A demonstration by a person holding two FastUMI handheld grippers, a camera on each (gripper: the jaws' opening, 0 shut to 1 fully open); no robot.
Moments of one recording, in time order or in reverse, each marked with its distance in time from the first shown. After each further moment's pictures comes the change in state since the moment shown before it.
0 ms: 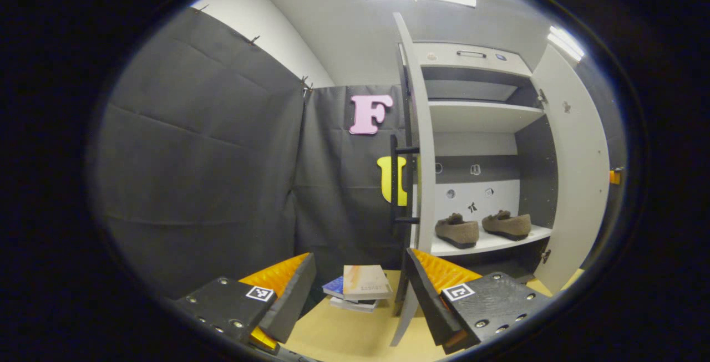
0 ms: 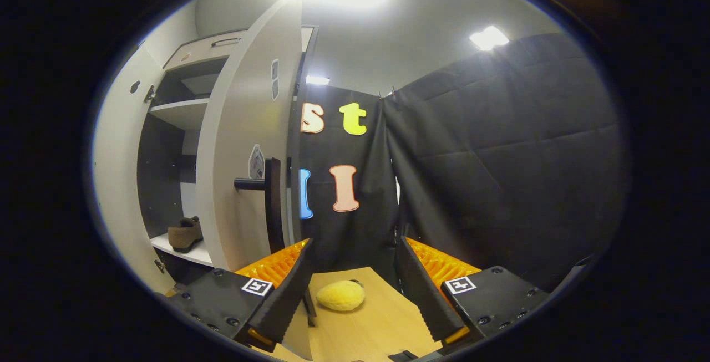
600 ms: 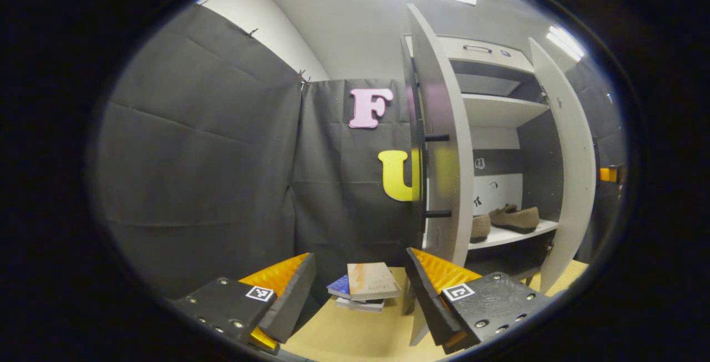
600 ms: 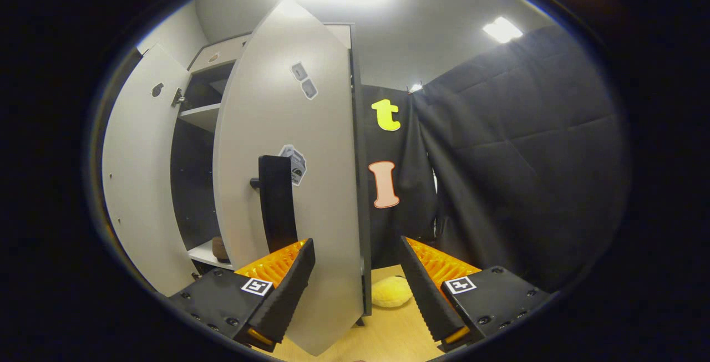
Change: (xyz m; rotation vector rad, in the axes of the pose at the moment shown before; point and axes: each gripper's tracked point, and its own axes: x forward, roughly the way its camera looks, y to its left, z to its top) left arm 0.006 0.036 -0.014 0.006 0.034 -0.009; right arm -0.002 0.107 -0.008 0.049 0.016 0.136
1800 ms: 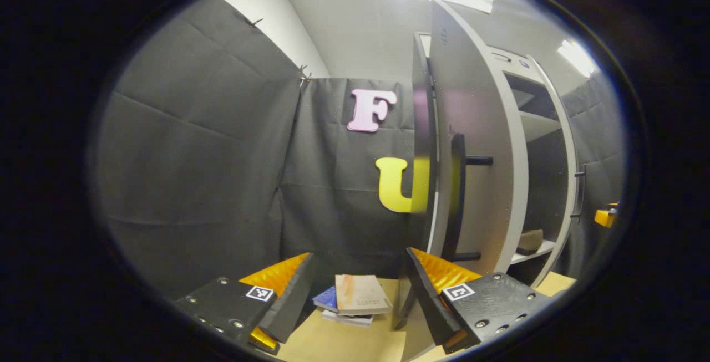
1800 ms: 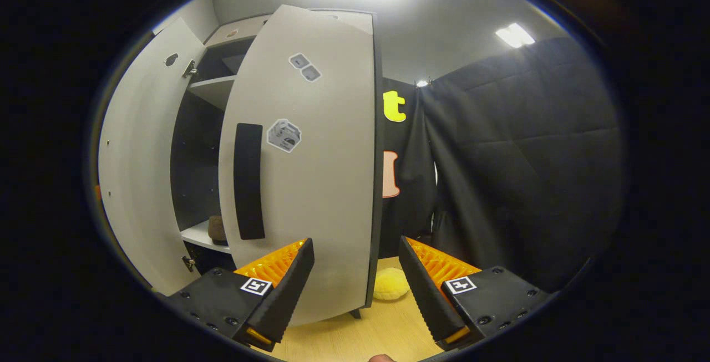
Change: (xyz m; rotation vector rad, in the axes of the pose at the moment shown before) left arm 0.072 -0.012 0.031 -0.051 -0.035 -0.019; right arm 0.028 0.056 -0.017 -0.078 0.056 -0.058
